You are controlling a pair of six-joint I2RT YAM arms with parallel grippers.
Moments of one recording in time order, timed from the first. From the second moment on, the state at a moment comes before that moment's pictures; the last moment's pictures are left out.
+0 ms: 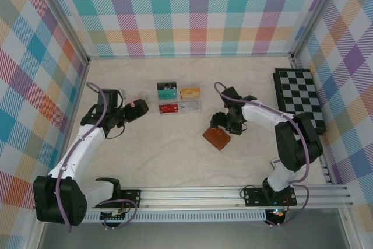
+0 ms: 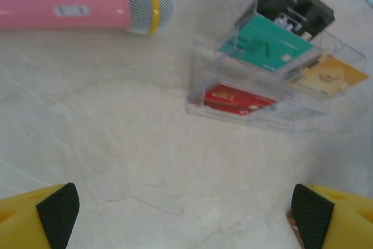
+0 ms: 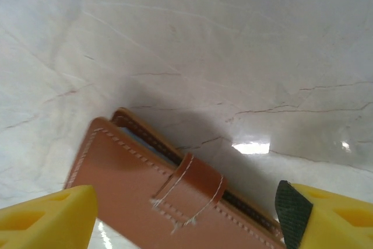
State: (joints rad) left arm -0.12 1.14 0.84 -0.55 0.28 -0.58; right arm 0.47 1.67 1.03 -0.72 -0.17 0.65
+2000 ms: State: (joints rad) left arm -0.65 1.70 0.70 0.14 0.54 -1.15; right arm 0.62 1.76 1.01 -0.53 -0.38 0.78
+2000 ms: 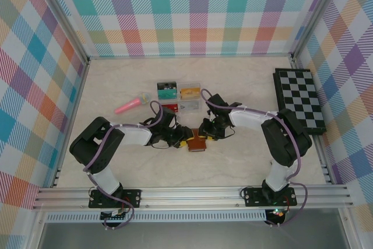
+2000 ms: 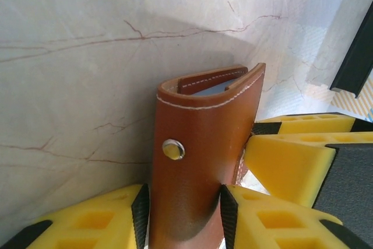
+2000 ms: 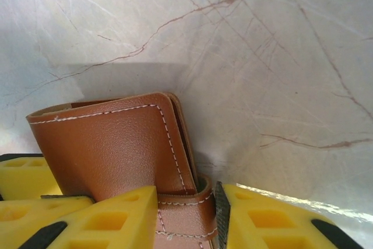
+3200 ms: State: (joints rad) left arm -0.79 1.68 1.30 -1.17 -0.52 -0.63; right arm 0.57 1.30 0.93 -0.66 0.07 0.75
